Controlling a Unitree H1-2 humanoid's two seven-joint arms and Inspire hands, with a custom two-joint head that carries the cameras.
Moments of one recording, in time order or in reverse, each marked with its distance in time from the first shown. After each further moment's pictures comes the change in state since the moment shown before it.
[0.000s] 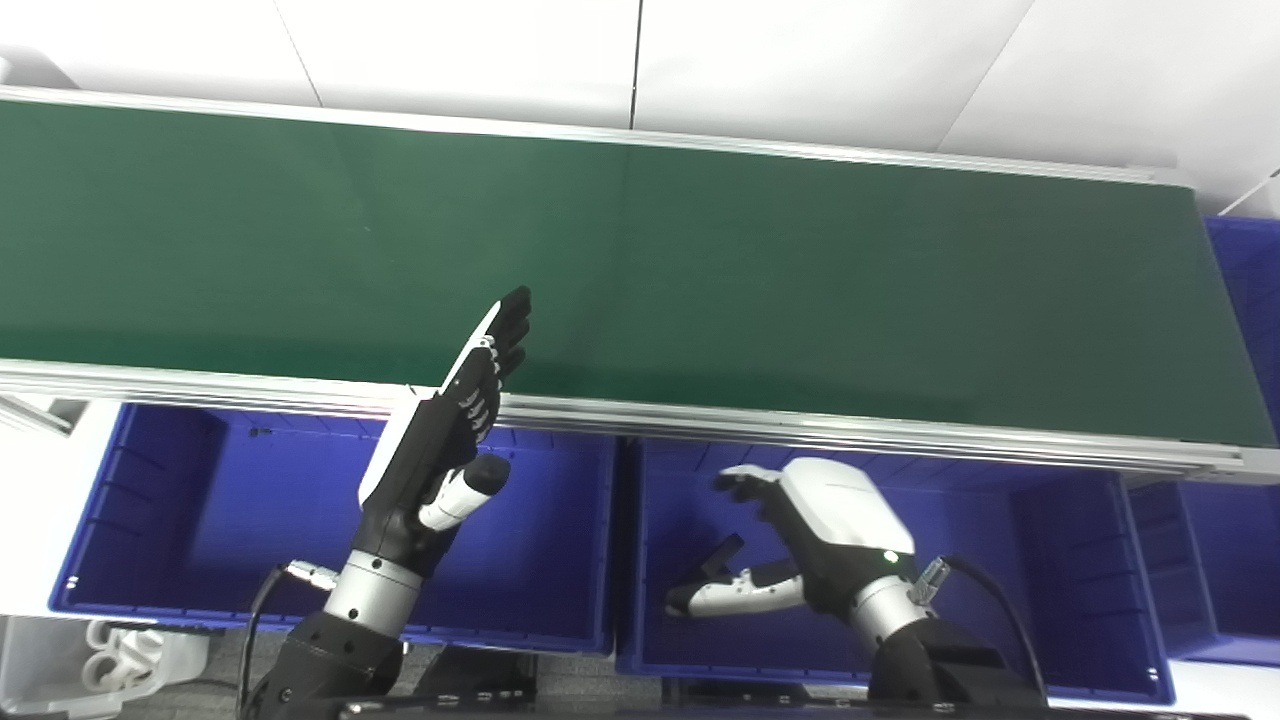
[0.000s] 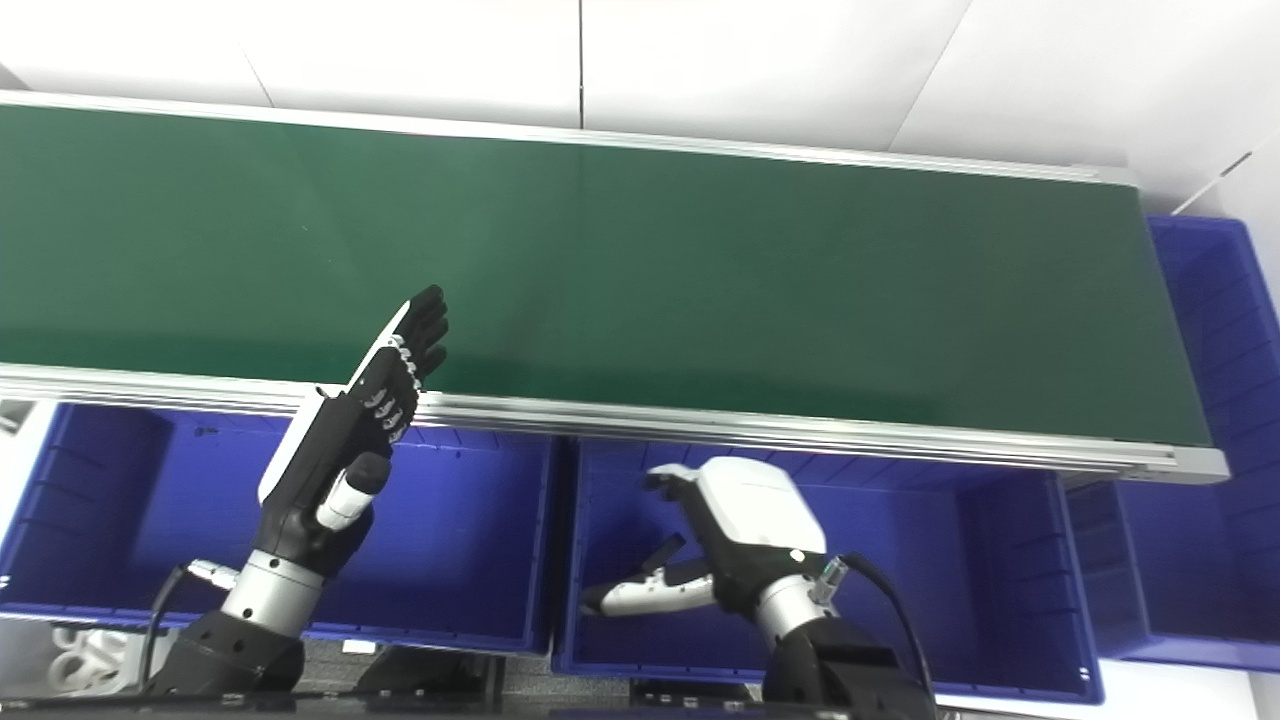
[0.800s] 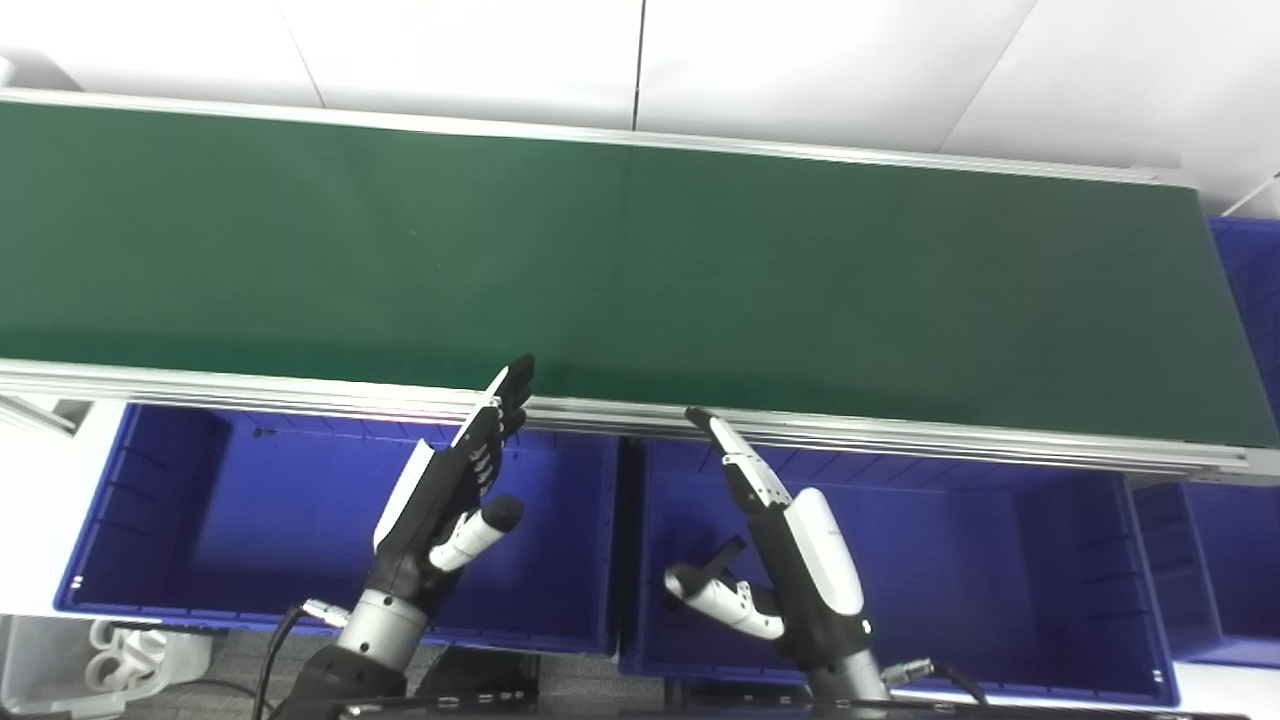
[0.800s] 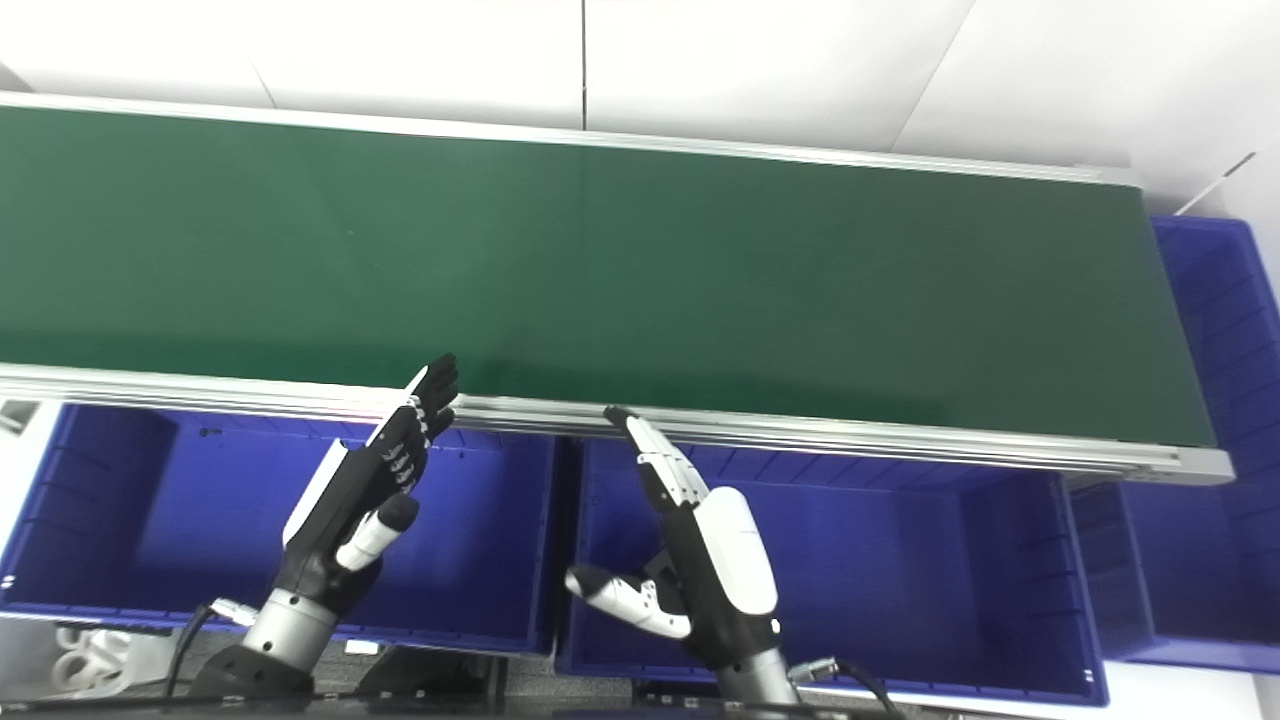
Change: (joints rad) left arm 0.036 0.026 -0.007 0.194 -0.004 -0.168 -0.008; right arm 0.073 0.004 0.082 0.495 0.627 -0.640 -0.947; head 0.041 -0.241
